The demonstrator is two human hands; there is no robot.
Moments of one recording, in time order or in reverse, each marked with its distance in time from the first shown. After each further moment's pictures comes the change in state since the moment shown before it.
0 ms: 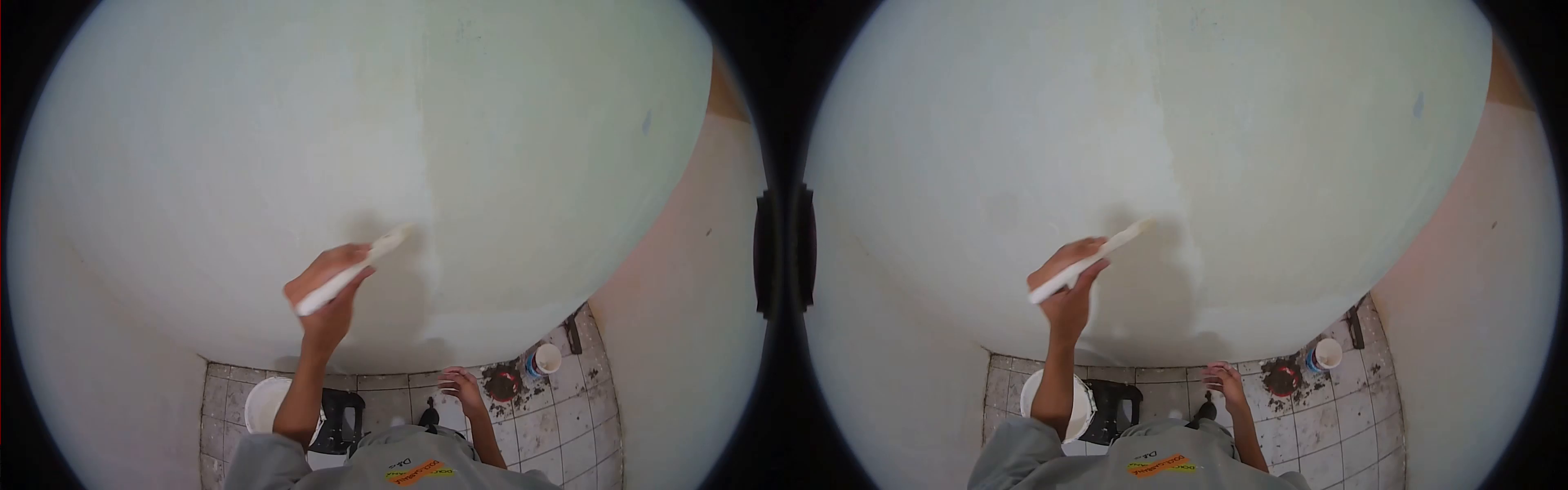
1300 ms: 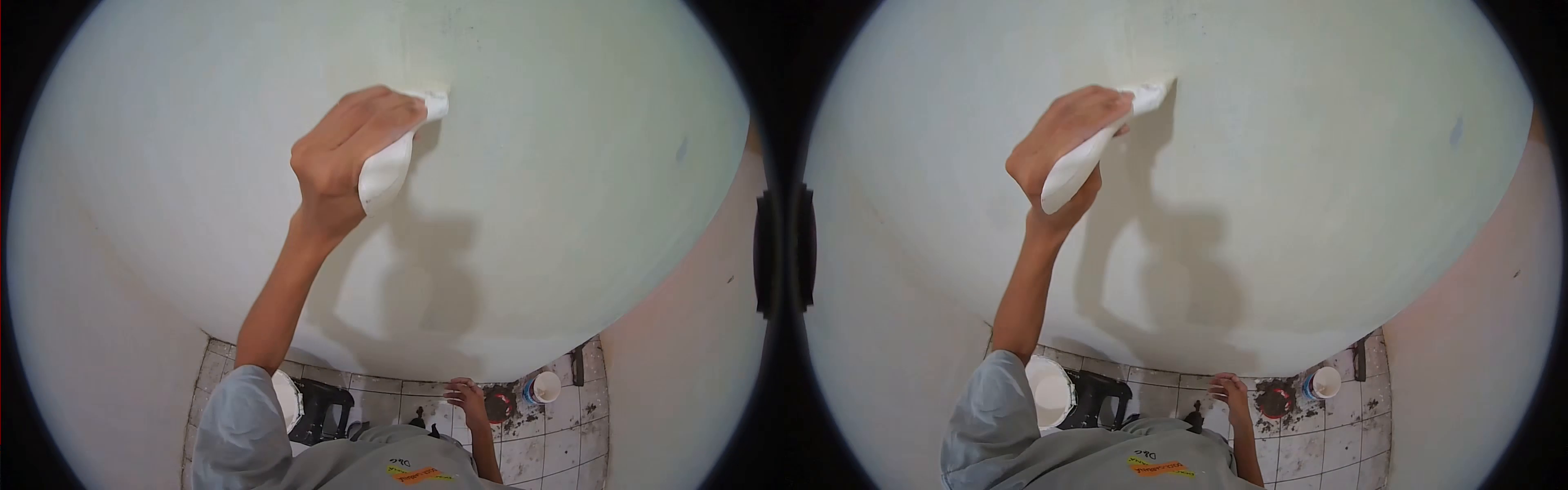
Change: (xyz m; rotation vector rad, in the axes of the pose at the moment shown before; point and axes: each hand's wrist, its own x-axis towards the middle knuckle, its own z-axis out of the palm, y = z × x) left_hand 0.160 -0.010 0.092 0.386 -0.016 0.846; right_hand 0.042 -0.042 -0.063 -0.052 0.008 0.067
